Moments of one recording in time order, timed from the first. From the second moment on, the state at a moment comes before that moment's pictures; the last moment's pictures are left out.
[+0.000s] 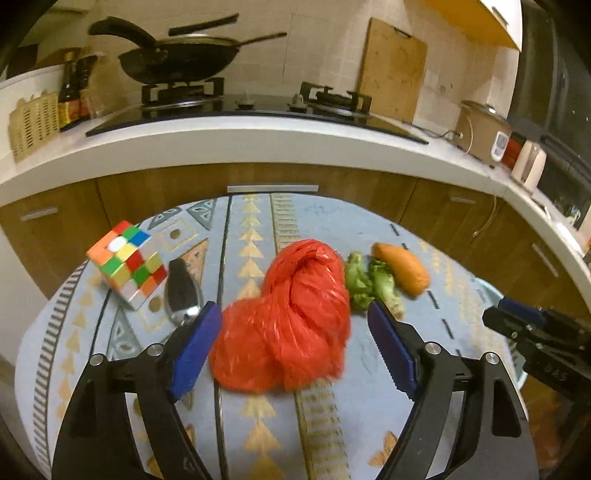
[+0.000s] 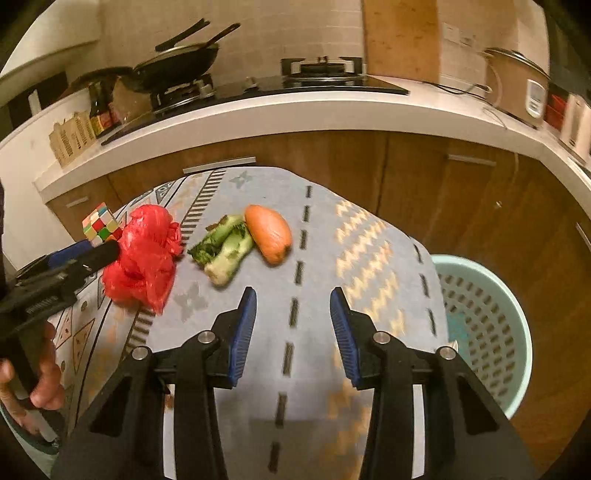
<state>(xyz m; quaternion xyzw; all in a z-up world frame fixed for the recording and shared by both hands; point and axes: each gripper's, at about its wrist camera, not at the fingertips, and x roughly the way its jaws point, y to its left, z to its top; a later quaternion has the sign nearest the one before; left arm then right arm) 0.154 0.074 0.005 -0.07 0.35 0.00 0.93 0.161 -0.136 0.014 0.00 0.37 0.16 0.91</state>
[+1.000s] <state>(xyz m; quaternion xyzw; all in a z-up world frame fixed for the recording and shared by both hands) 0.180 0.065 -0.039 -0.04 0.36 0.01 0.93 0.253 -0.079 -0.023 -0.03 0.39 0.15 0.91</state>
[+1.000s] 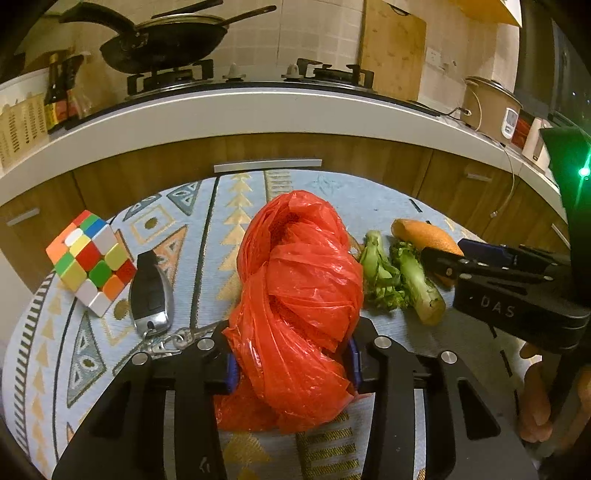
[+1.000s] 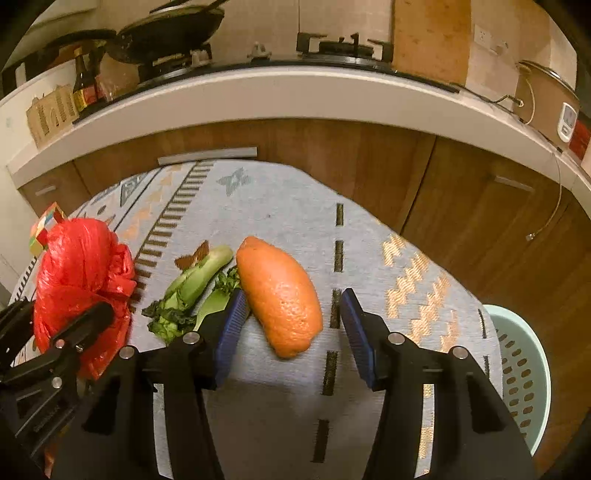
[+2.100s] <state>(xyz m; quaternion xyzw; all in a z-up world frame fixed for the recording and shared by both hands) 0.133 -0.088 0.034 -0.01 0.30 -0.16 0.94 0.123 -0.279 0.031 0.07 0.31 0.02 0.95</state>
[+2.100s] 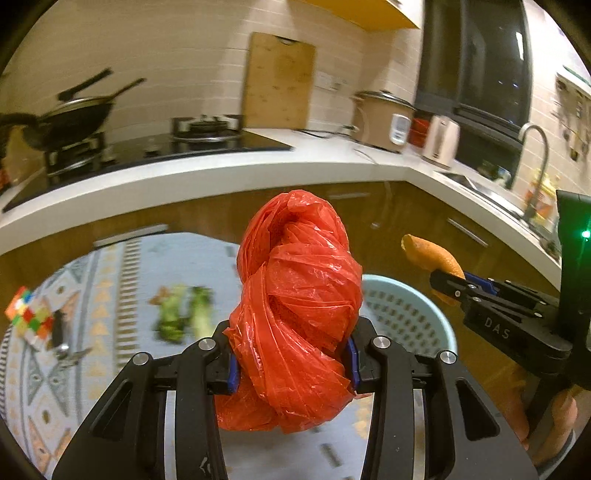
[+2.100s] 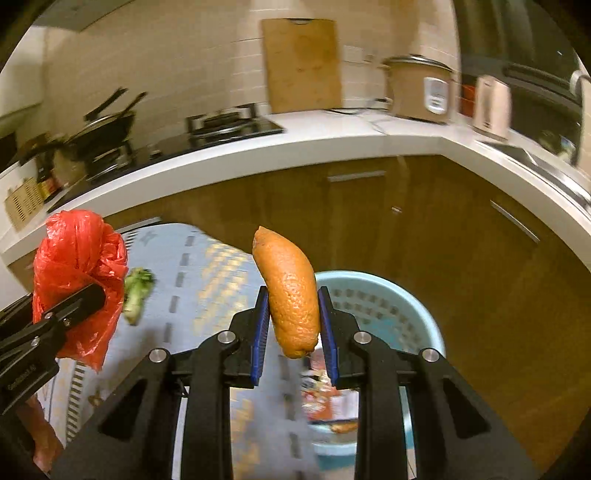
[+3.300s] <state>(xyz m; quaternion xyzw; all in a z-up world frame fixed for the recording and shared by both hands) 0.157 -0.191 -0.012 0.00 0.38 -0.25 0.89 0.112 -0.373 -0.032 0.15 0.38 -0.06 0.91</state>
